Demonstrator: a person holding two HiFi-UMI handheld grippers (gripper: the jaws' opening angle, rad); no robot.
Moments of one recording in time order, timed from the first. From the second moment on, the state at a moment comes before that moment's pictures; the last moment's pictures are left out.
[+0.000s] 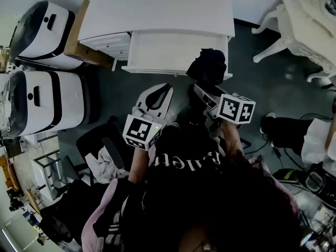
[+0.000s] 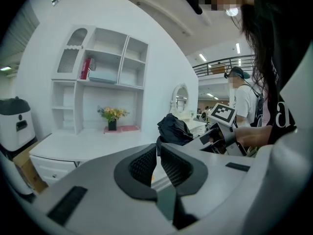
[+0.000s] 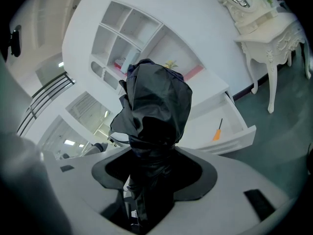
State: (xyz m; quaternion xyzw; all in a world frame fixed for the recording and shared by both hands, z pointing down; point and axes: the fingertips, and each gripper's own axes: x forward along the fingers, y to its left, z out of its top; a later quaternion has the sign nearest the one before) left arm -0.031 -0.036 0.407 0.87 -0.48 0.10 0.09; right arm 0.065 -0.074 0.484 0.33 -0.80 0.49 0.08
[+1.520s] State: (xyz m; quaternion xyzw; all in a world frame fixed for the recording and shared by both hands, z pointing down) left arm -0.037 0.174 0.385 0.89 -0.45 0.06 0.08; right arm 0.045 0.155 0.441 0.34 -0.82 0.45 0.08
